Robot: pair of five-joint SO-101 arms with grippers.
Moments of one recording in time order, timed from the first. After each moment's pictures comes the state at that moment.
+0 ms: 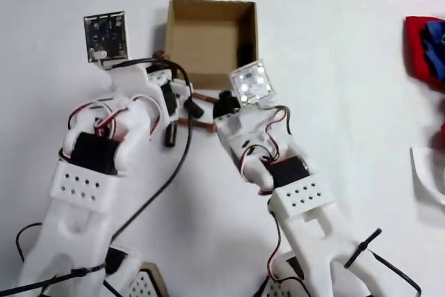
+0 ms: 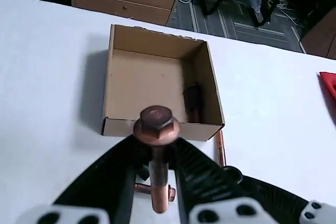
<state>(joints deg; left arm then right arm) 8.4 -41.3 30.1 49.7 22.6 -26.5 -39.4 56.4 23.3 2.3</state>
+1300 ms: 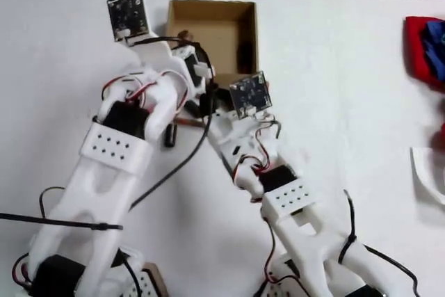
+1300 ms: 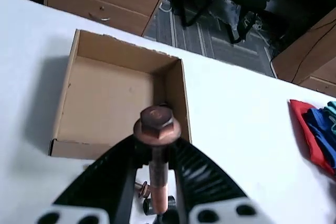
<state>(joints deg) 12.1 -25.2 24.0 37.1 31.9 -29.9 -35.3 63.8 1.5 0.0</state>
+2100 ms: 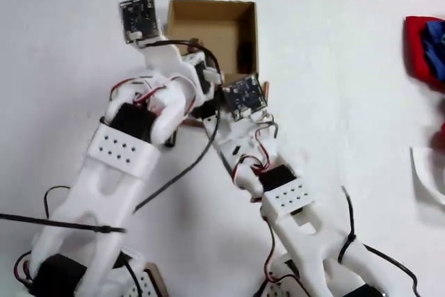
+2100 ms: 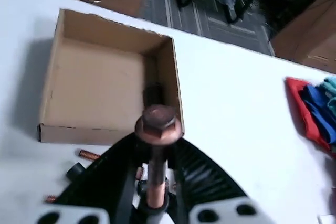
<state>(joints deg) 16.2 -24.8 23.6 39.7 31.8 -29.6 -34.7 63.8 1.5 4.2</state>
